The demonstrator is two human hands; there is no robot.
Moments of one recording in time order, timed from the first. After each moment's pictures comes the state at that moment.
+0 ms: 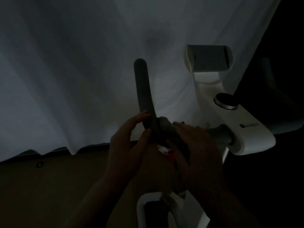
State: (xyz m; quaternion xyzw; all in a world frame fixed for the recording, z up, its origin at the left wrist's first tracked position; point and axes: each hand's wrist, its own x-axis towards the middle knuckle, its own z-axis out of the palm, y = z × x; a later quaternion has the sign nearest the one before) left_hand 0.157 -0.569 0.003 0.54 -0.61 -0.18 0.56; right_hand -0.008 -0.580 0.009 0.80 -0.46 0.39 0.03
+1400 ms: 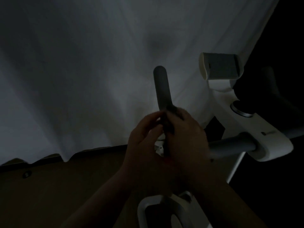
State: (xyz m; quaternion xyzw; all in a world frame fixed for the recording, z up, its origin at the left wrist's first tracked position) left_hand 0.197 -0.590 0.024 0.41 -0.52 -0.44 0.61; right_hand 0.091 -0.607 0.042 0.75 -0.57 0.32 0.00
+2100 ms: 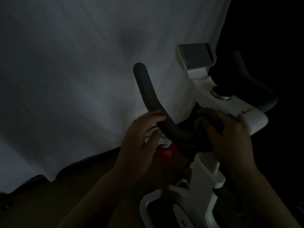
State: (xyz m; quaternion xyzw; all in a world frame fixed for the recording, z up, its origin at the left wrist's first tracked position) left_hand 0.212 -0.599 0.014 0.41 -0.74 -0.27 0.47; right_hand 0.028 -0.564 0.053 0.62 -0.69 0.38 0.04
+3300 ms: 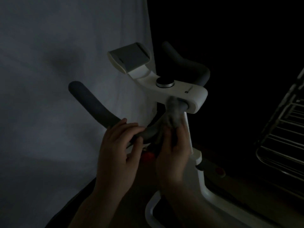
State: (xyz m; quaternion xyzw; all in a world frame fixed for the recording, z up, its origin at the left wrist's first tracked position) left_hand 0.192 -0.601 0.016 0.32 -0.85 -0.15 0.39; right_hand 0.082 -0.560 -0.021 0.31 -0.57 0.76 -0.03
